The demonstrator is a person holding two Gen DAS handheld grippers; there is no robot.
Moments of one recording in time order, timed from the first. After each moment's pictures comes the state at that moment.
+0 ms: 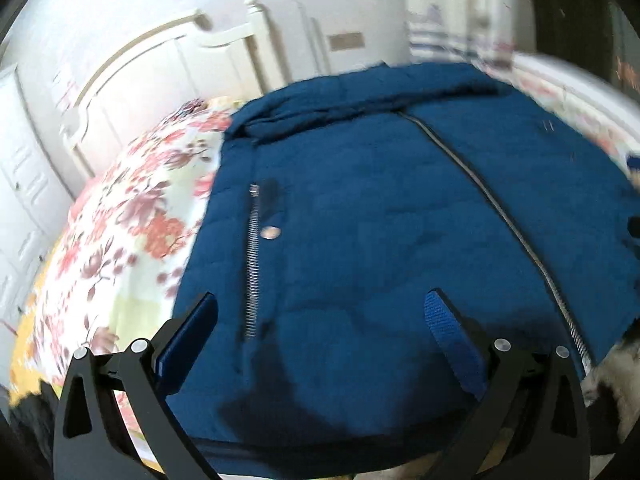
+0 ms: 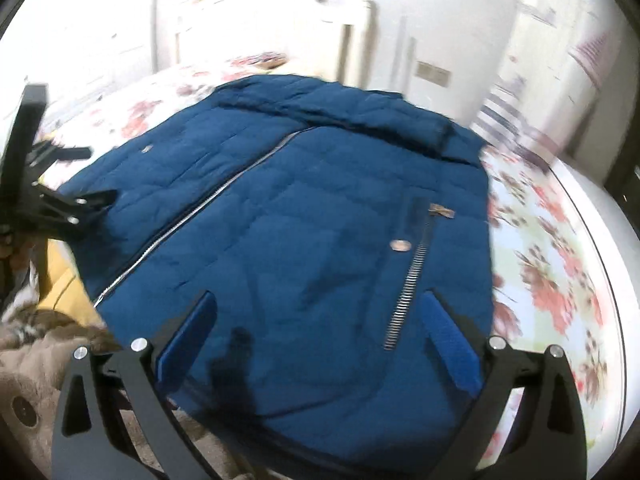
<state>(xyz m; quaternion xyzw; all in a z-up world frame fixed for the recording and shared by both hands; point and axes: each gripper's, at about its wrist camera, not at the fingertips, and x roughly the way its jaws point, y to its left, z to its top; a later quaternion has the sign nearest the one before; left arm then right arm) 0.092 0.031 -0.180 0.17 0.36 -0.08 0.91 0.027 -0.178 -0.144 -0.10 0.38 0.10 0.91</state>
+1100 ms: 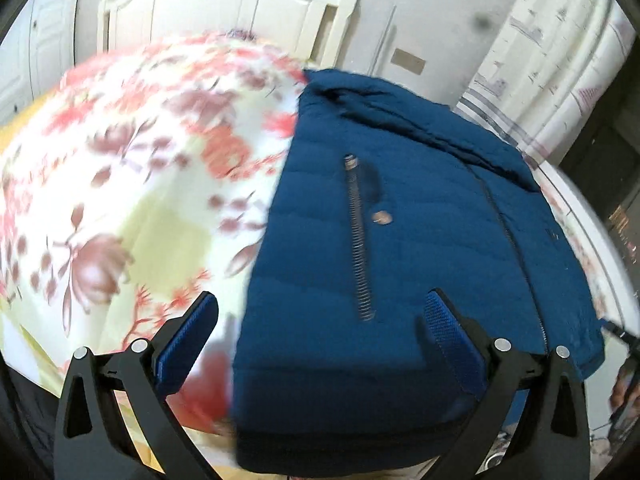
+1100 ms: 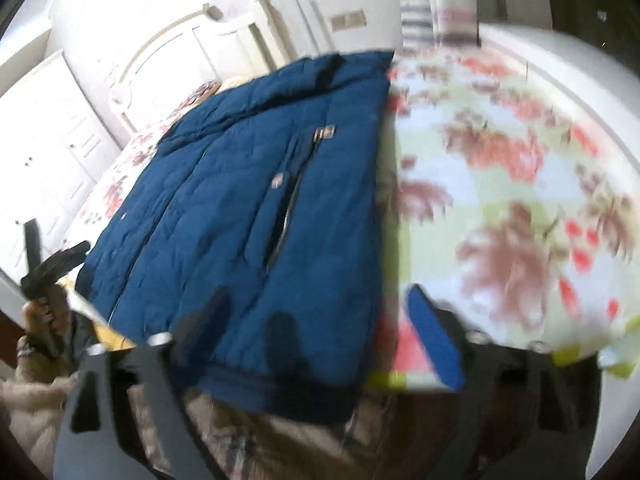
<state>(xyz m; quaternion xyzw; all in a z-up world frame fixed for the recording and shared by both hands) 0.109 0.169 -0.186 -0.12 0.41 -0.10 0.90 -0.018 -0.314 -0.159 0.15 0.41 0.07 0.89</state>
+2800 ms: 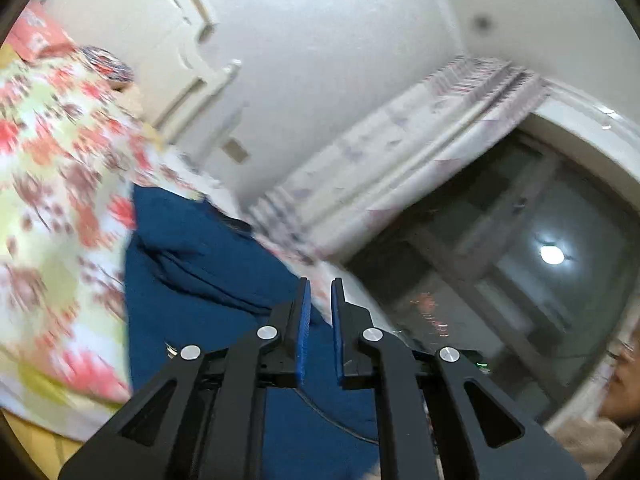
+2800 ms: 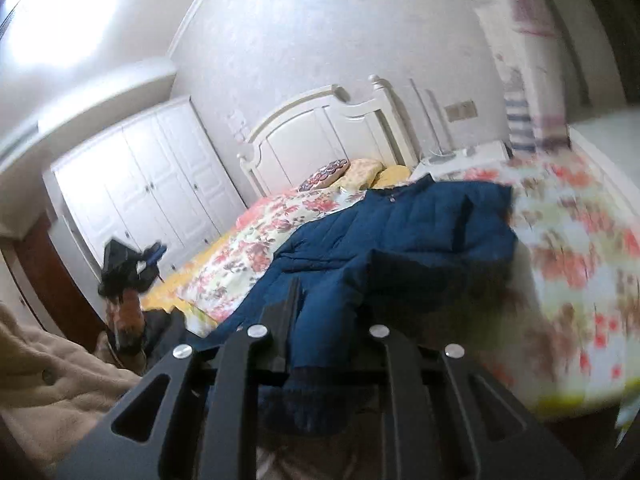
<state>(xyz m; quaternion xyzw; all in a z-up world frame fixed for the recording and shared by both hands) 0.027 0.227 -0.073 -0.34 0.22 -0.38 0.83 -0.083 -0.306 -0.035 0.16 0.23 0.26 0.92</state>
